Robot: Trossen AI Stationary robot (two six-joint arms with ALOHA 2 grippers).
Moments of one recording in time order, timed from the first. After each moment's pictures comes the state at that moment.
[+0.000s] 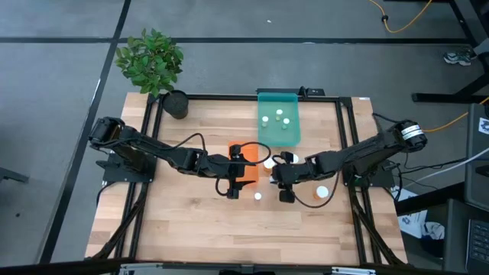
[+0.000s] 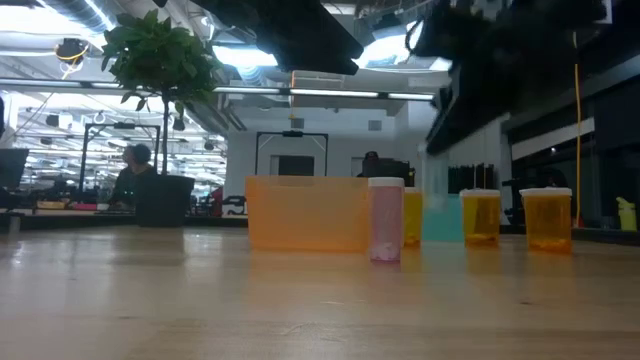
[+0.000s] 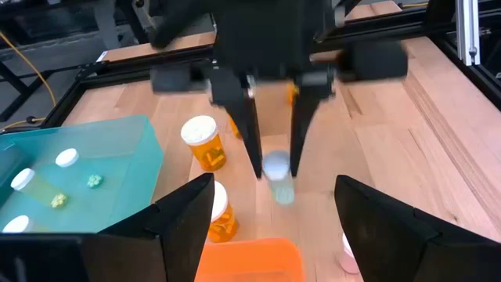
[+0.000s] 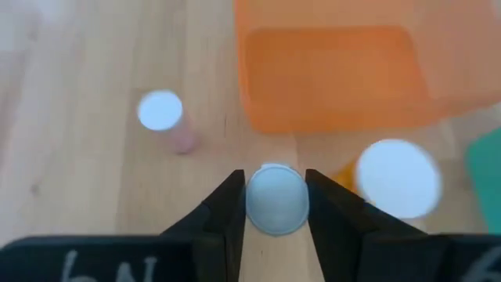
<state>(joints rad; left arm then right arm) -0.20 1.57 1.00 0.11 -0.28 0.04 0.26 1.45 0.84 -0.28 0.22 0.23</state>
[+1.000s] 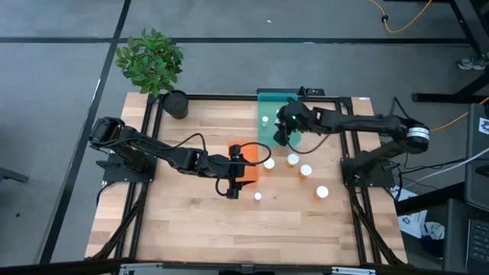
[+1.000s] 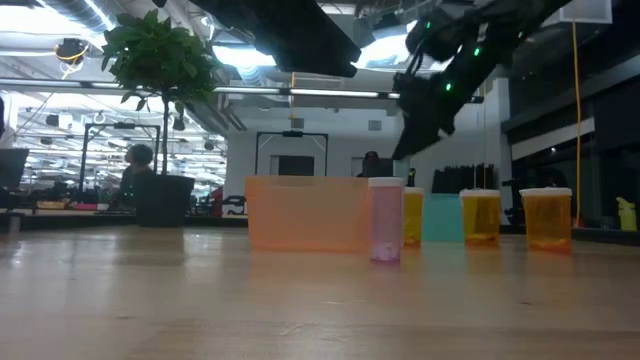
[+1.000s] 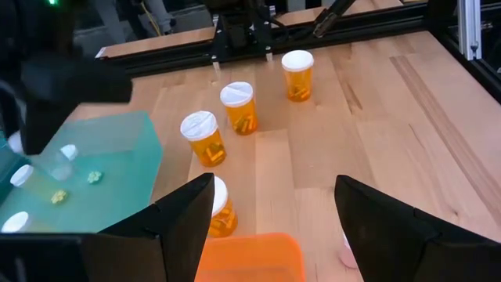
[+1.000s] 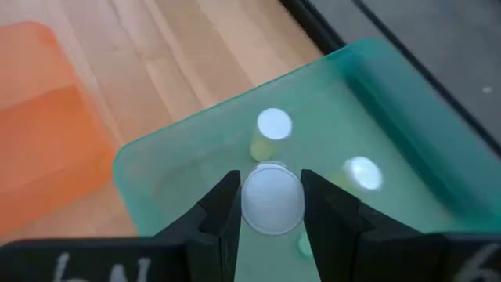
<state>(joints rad) -0.20 1.57 1.00 0.10 -0.28 0.04 -0.36 1.42 0.89 -0.27 0.20 0.04</state>
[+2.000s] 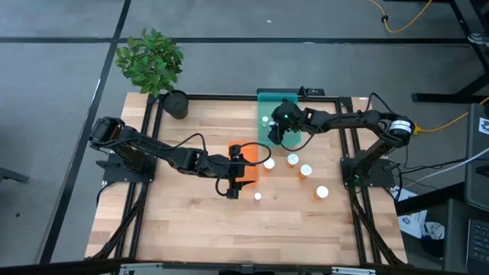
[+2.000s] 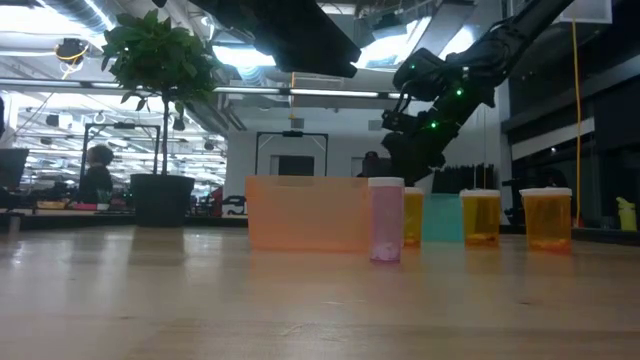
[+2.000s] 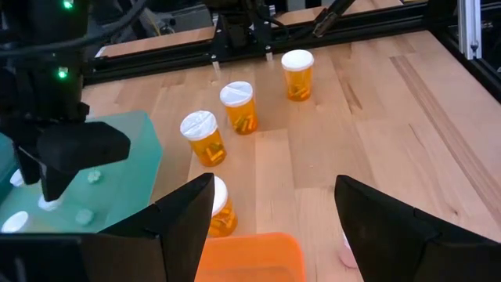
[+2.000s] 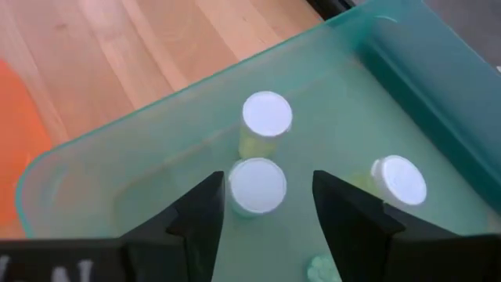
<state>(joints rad) -0.20 1.57 1.00 0.10 -0.28 0.04 -0.44 1.59 0.84 -0.08 0.16 0.04</state>
